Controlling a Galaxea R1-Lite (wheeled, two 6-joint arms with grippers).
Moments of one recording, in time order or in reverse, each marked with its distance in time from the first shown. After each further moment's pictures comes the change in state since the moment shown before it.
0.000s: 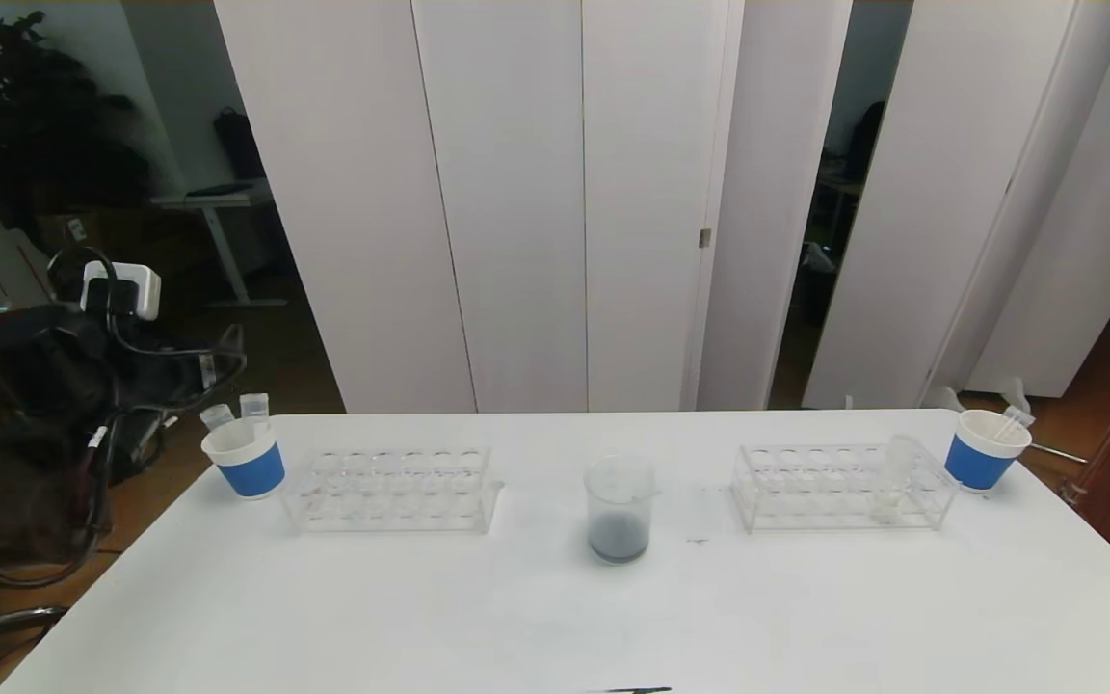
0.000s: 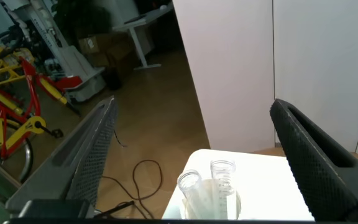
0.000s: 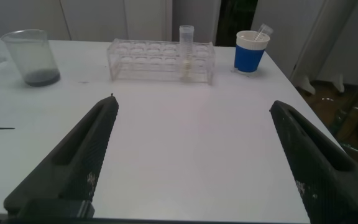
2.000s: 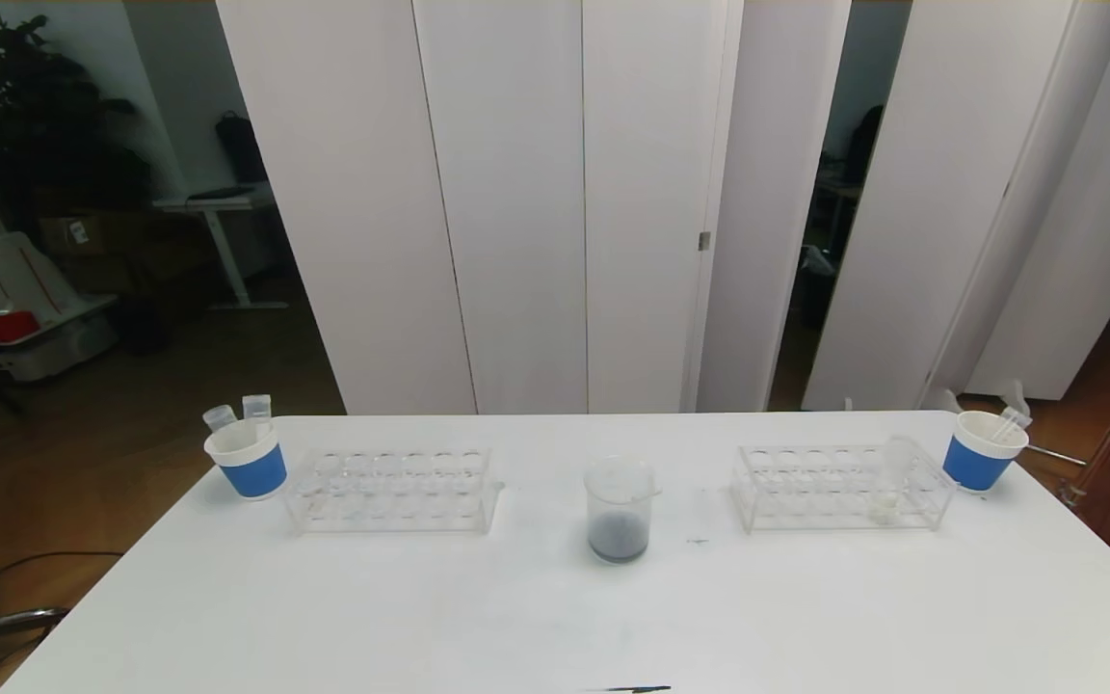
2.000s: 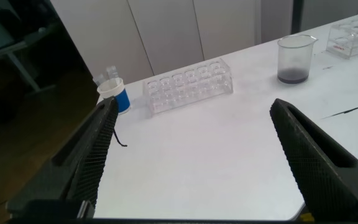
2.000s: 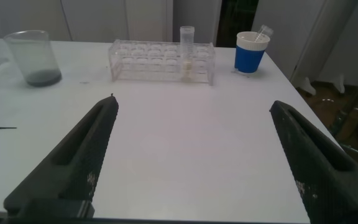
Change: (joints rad) left arm -0.211 -1.911 0.457 1.529 -0.286 -0.074; right arm 0.000 0.000 0.000 0.000 0.000 0.000
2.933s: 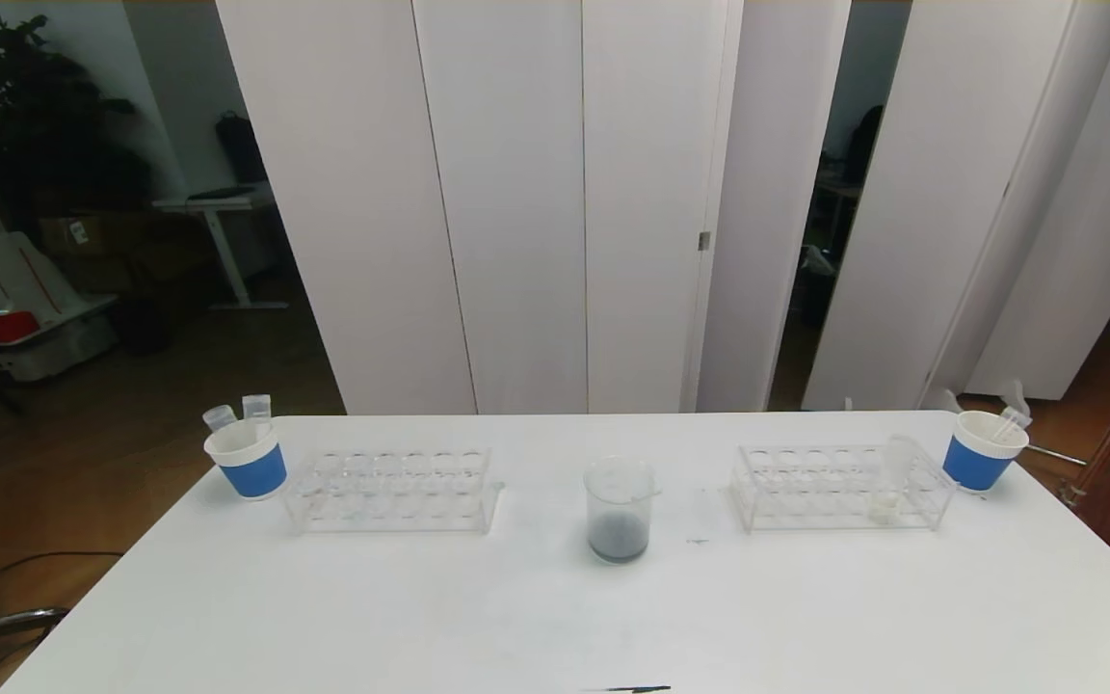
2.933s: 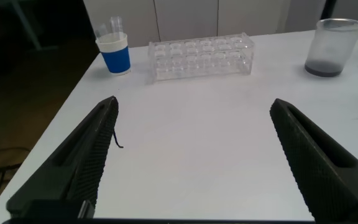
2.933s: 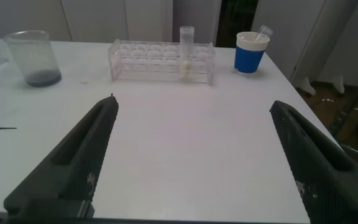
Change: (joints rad) left arm 0.001 -0.088 0.370 -0.264 0.132 -0.156; right arm 0.000 0.000 0.000 -0.001 0.000 0.000
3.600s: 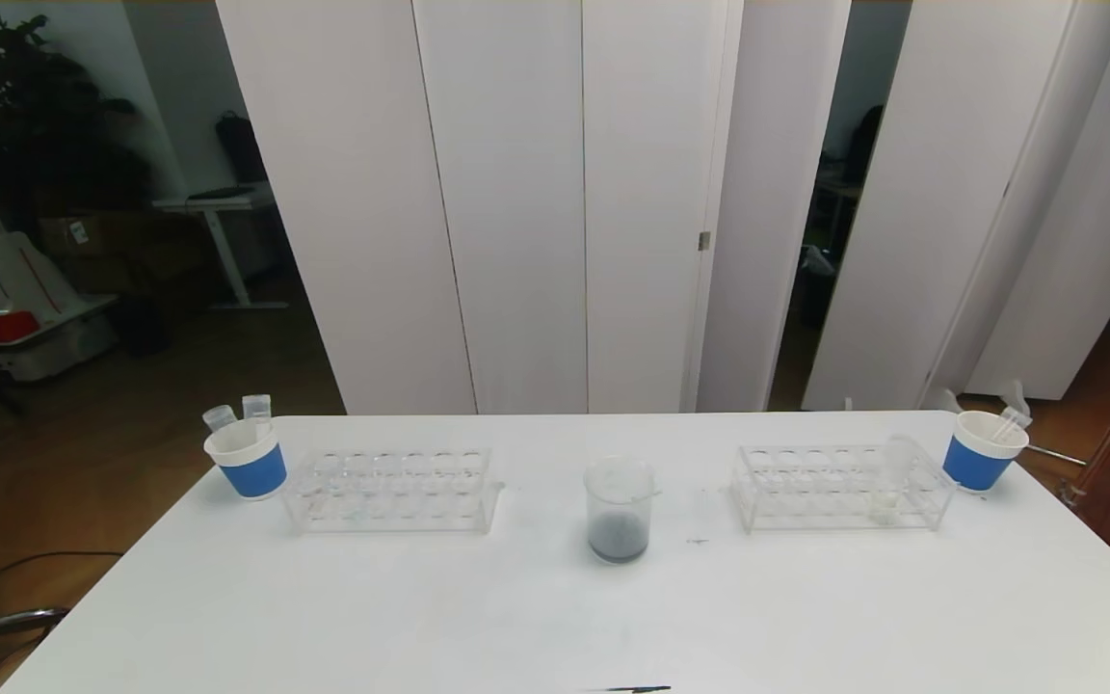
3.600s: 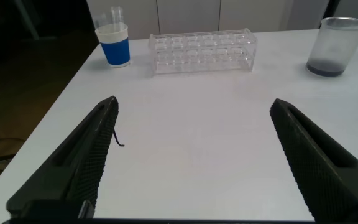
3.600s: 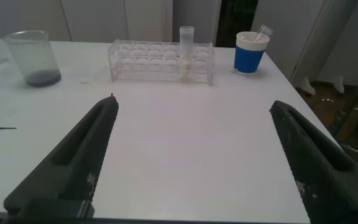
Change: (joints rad) left arm 0.000 0.000 0.012 0.008 0.007 -0.020; right arm 0.000 0.000 0.000 0.000 0.000 0.000
